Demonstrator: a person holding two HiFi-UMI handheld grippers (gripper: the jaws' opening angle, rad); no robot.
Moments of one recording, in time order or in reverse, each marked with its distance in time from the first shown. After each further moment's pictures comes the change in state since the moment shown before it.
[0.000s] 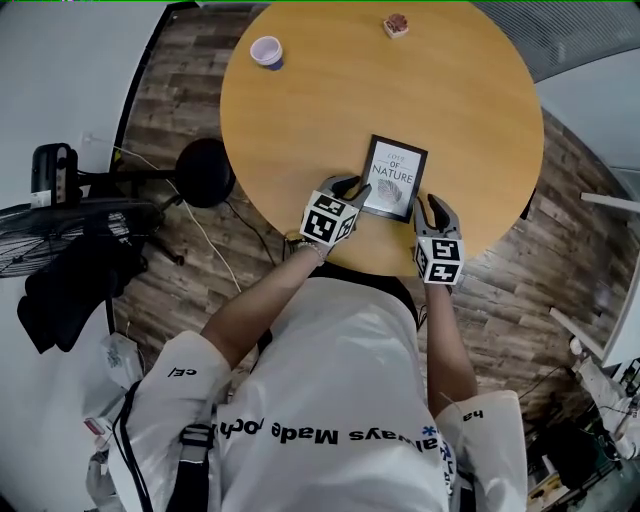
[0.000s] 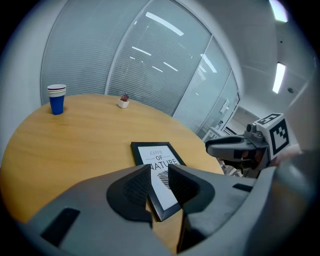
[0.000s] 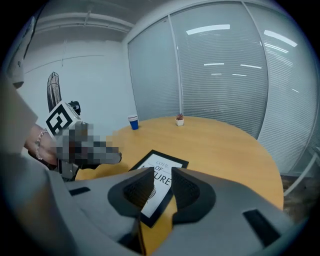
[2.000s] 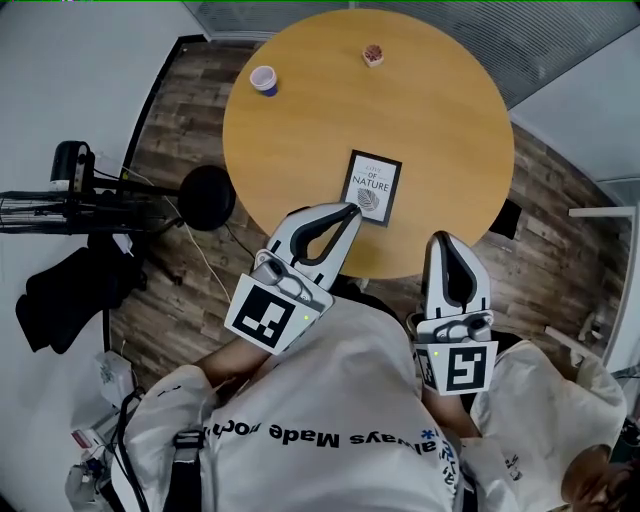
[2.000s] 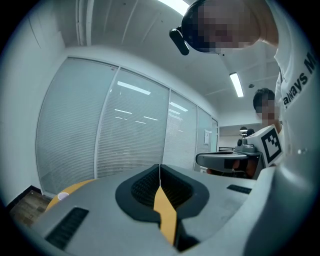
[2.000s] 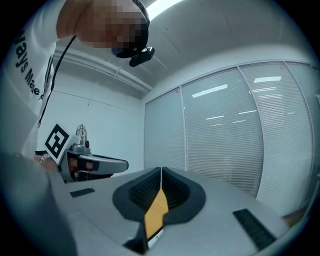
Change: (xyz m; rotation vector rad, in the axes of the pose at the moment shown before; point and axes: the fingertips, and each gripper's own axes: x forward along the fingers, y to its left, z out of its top) left arm -0.274 -0.210 0.216 0.288 -0.618 -0.005; right arm -0.297 0.072 0.229 -0.102 -0.607 0.032
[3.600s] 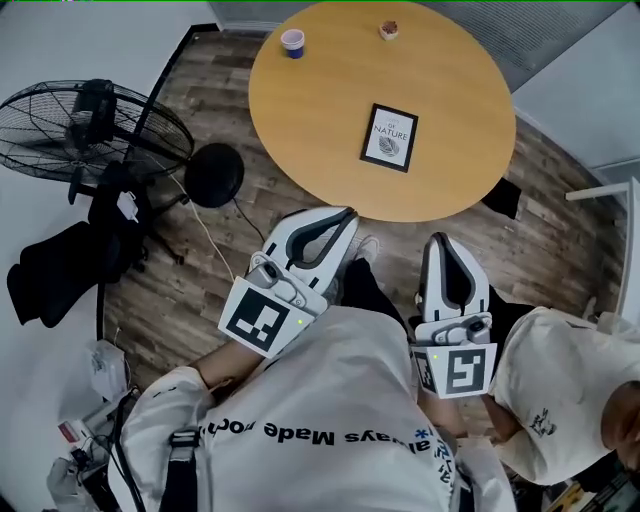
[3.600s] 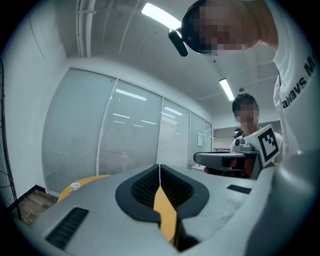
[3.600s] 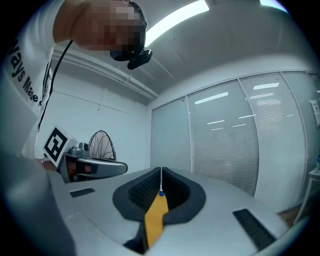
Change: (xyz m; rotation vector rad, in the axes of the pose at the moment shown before) left arm -0.201 -0.094 -0.017 0.018 -0.039 -0.020; right arm -0.156 0.155 0.001 -0.010 -0.048 0.000
